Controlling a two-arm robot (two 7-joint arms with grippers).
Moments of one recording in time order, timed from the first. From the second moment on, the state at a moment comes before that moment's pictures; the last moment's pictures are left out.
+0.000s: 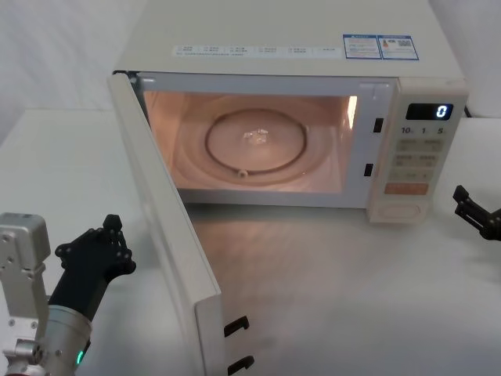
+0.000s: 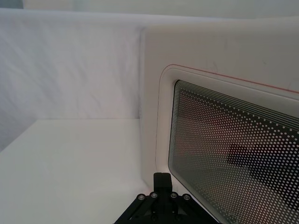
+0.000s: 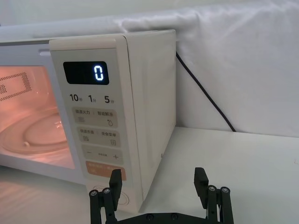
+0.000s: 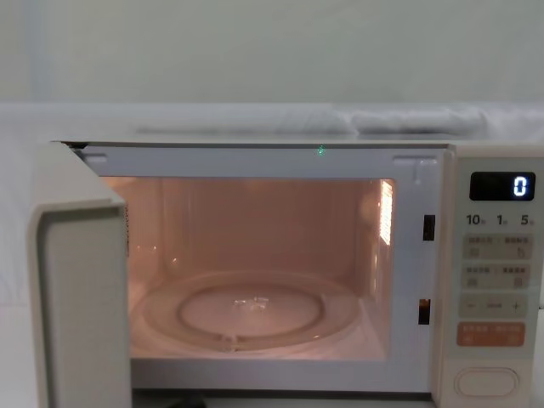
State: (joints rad) left arm 0.27 0.24 0.04 -1.85 -0.25 -0.02 -0.02; right arm -0.05 0.29 0.01 -1.68 0.34 0.06 0.30
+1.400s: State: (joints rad) left arm 0.44 0.60 -0.15 -2.13 -0.49 0.02 -0.50; right arm -0.05 0.29 0.01 -1.68 0.34 0.06 0.30
